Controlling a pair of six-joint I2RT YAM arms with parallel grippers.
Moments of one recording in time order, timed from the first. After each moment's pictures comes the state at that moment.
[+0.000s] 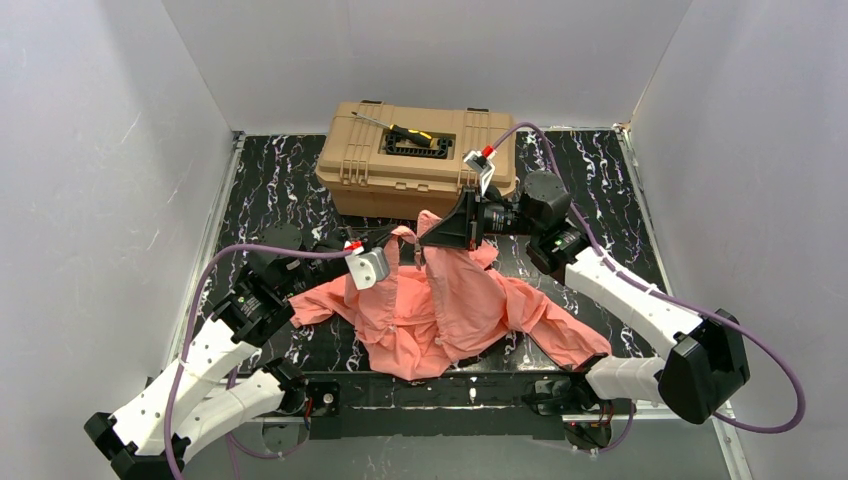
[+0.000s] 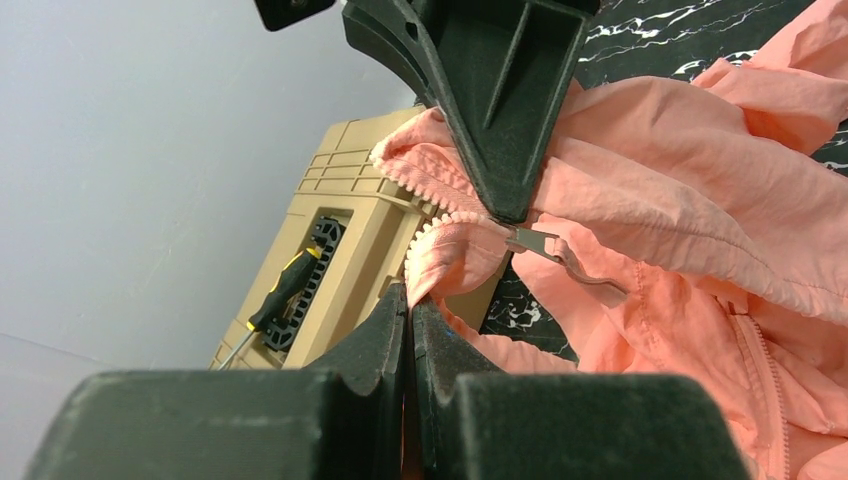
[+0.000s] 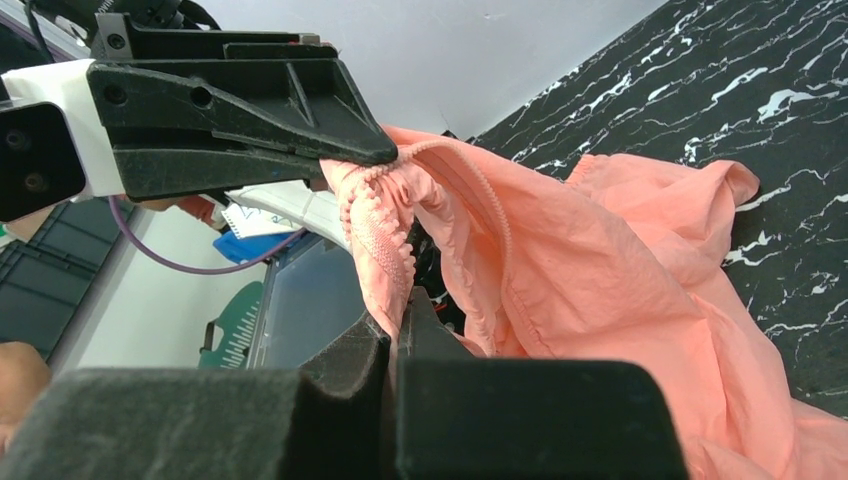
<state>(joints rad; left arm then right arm) -0.71 0.76 0.89 -0.20 0.38 0.76 0.65 1.24 0.95 0.35 -0.89 0.75</state>
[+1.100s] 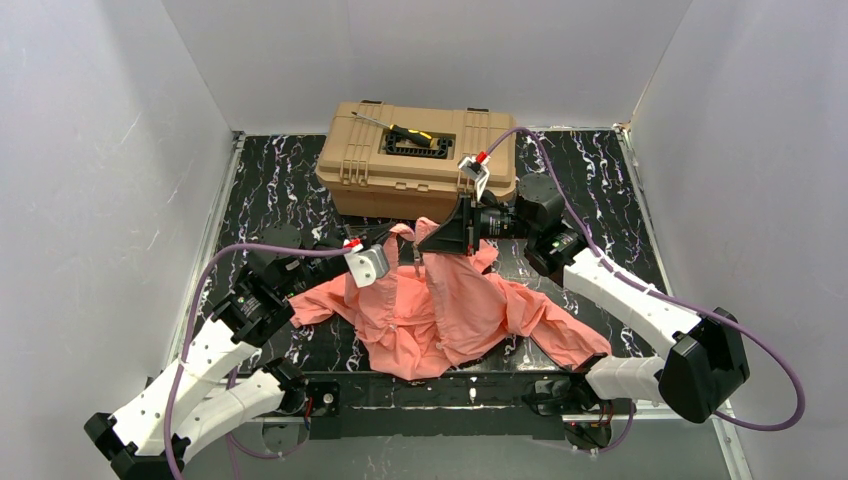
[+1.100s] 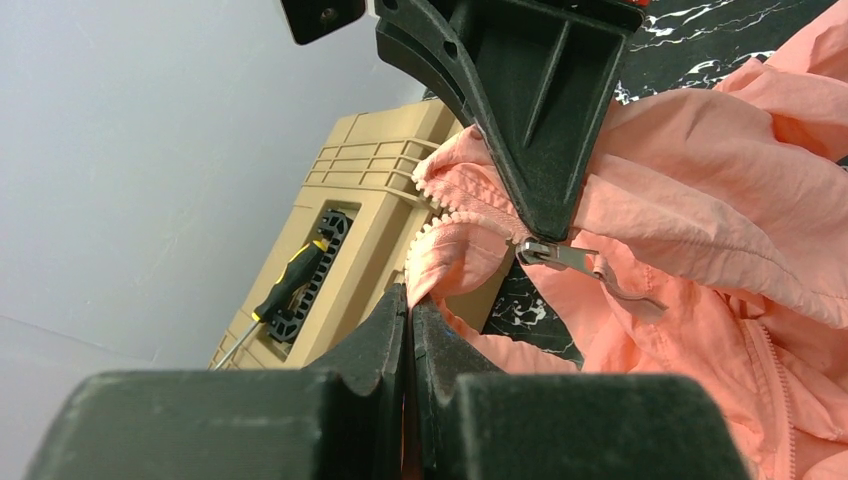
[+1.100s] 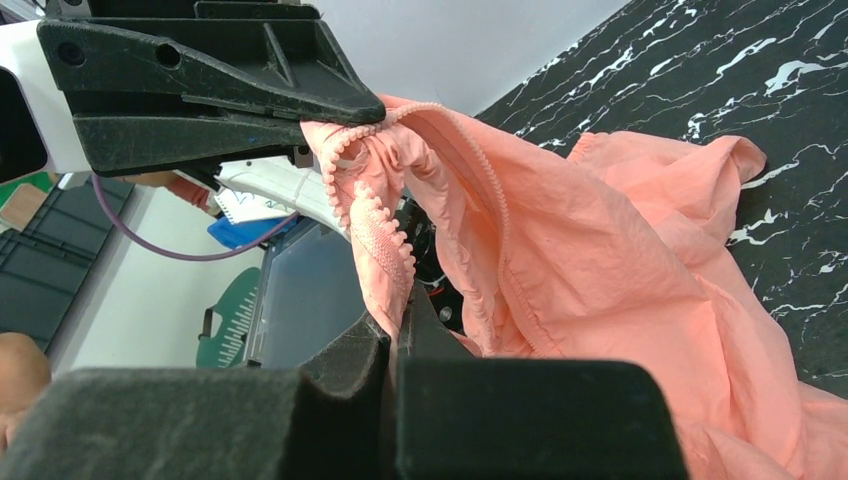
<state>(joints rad) -0.71 0.76 0.89 -0.19 0.35 0.74 0.67 1.24 0.94 0.29 -0.89 0.71</state>
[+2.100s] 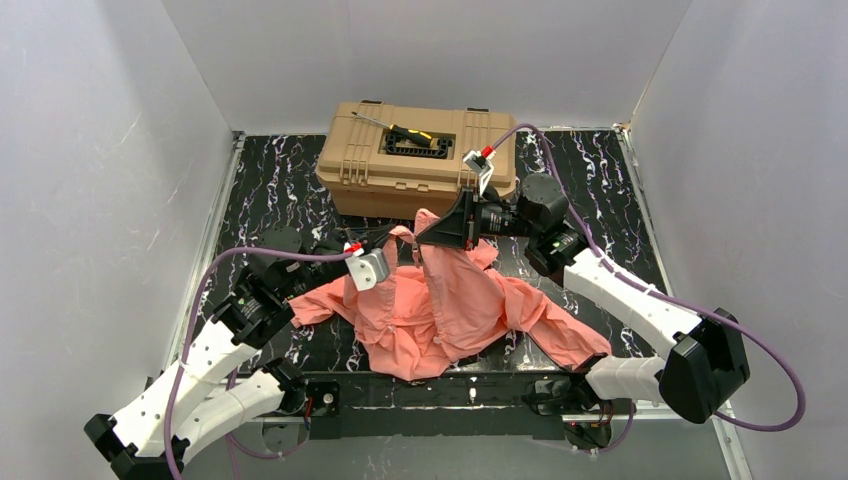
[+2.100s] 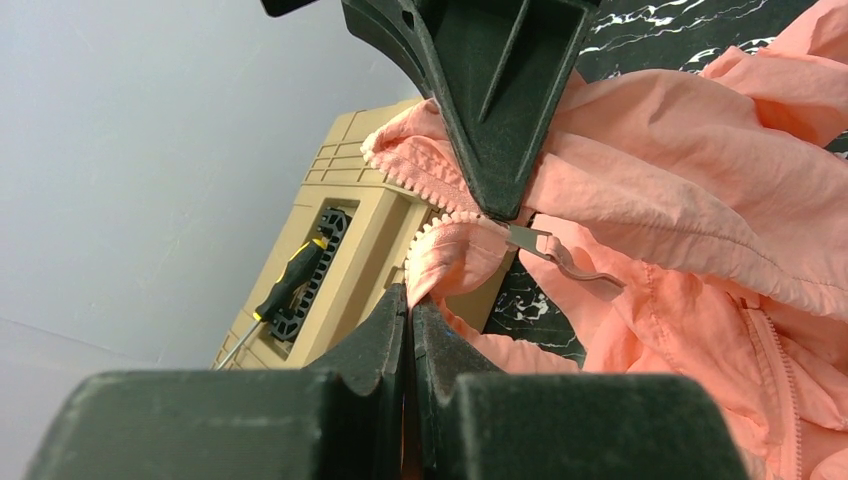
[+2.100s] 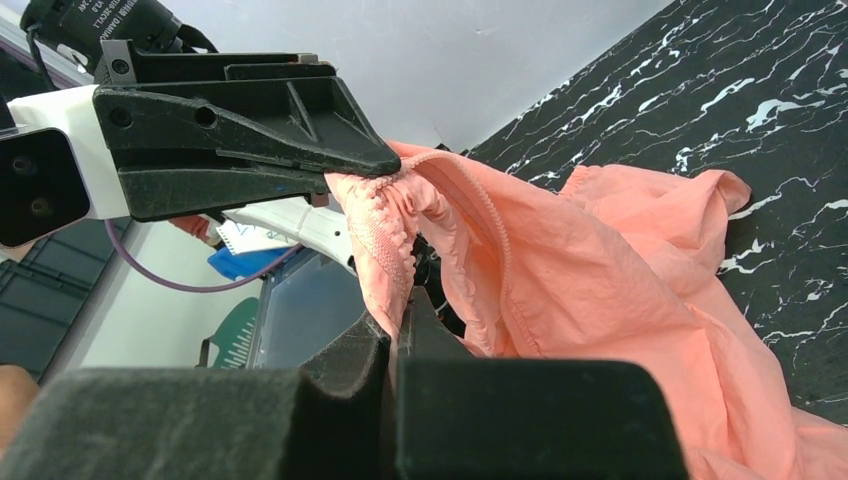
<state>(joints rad) -0.71 0.75 0.87 -0.19 0.36 0.77 0.67 1.24 0.94 0.35 -0.84 0.76</state>
